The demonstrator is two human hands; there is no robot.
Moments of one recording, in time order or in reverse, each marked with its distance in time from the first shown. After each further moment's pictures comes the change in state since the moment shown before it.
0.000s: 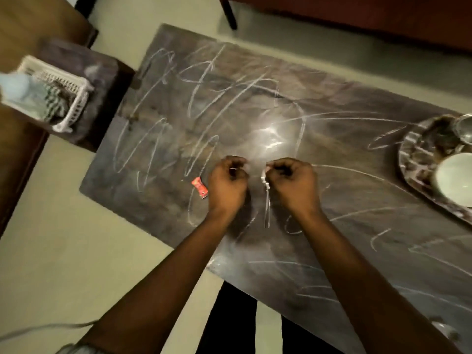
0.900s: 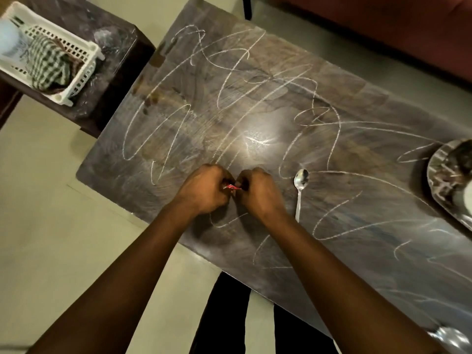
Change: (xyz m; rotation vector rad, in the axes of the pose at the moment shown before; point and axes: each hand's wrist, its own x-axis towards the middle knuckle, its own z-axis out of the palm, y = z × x) left_hand 0.071 -0.054 -0.138 0.717 -0.585 0.300; right_hand -0.012 -0.013 0.142 -0.744 -0.334 -0.133
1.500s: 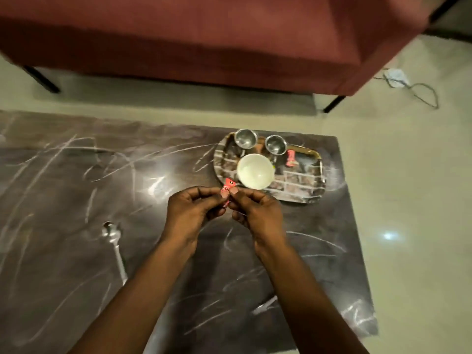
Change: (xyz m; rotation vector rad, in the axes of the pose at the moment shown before) left_hand 0.051 0.361 0.143 -1.260 -0.133 -0.151; right_hand -0.186 0.222 -0.223 1.325 0.719 0.504
